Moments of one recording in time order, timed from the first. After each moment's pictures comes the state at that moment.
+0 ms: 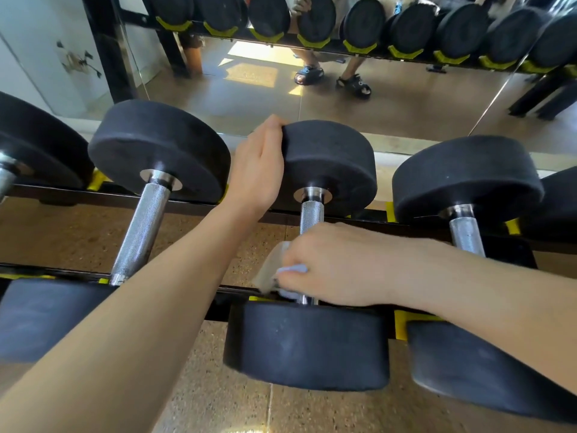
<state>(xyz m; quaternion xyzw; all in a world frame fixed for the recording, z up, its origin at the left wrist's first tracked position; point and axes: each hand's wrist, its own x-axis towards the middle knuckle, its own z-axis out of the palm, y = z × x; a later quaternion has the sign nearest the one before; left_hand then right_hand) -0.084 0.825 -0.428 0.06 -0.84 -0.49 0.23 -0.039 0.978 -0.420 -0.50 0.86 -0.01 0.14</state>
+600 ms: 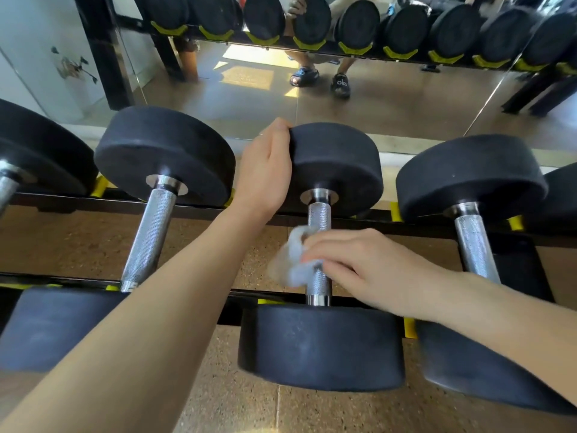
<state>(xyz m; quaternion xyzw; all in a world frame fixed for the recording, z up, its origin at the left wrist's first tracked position) -0.080 0.825 -0.424 0.06 -0.83 -0.51 0.23 -0.036 1.014 -0.432 -0.49 0.85 -0.20 0.05</state>
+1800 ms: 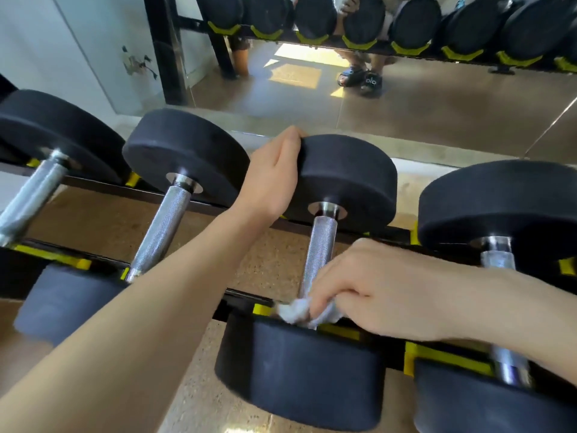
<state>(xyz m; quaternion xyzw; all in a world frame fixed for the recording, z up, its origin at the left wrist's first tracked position) -0.079 0.831 -0.415 0.10 -0.82 -0.51 0.22 -0.048 1.018 -0.385 -0.53 0.81 -0.14 0.22</state>
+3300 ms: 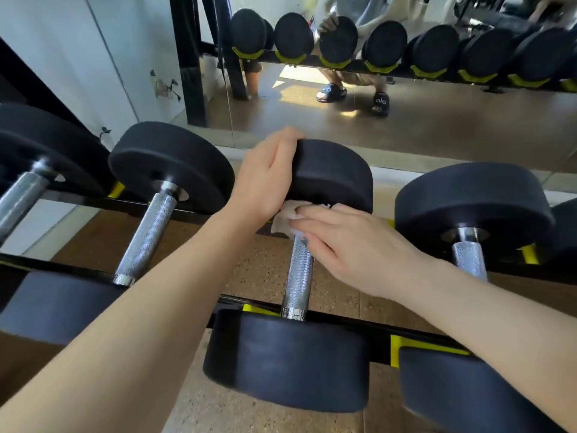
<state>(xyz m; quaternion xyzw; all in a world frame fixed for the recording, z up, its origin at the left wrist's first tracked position) -0.039 0.626 -0.412 0.03 -0.85 -0.46 0.24 -0.030 0.805 -0.421 -0.50 0.86 -0.09 -0.07</state>
